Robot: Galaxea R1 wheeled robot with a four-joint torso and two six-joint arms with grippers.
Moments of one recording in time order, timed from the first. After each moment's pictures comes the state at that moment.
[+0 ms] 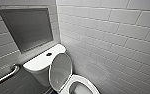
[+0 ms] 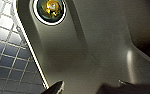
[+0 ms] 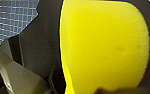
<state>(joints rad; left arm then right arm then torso) 1.47 2.56 -2.03 0.89 0.21 -0.69 -1.69 2.72 -2.17 0.10 0.42 0.09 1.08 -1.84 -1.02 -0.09</state>
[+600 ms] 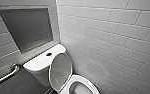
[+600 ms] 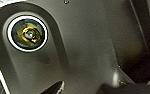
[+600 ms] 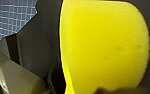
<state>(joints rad) 1.43 2.65 -2.13 0.30 0.10 -0.15 -1.69 2.75 -2.23 0.10 0.42 0.09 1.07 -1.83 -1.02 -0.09</state>
